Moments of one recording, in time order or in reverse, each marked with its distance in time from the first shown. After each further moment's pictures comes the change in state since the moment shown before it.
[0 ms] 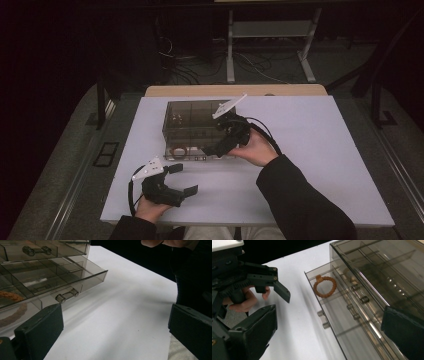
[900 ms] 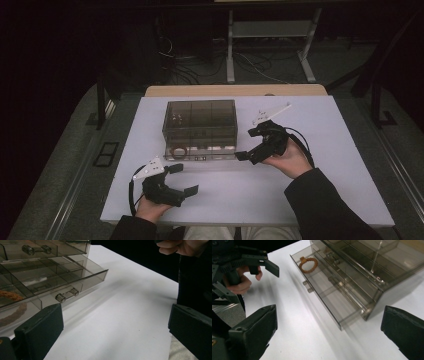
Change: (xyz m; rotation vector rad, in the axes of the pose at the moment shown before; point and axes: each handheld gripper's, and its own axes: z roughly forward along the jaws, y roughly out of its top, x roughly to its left) left arm 0.000 0.000 0.001 0.005 0.003 0.001; right arm -0.011 -0.068 -0.058 -0.062 -0.071 0.102
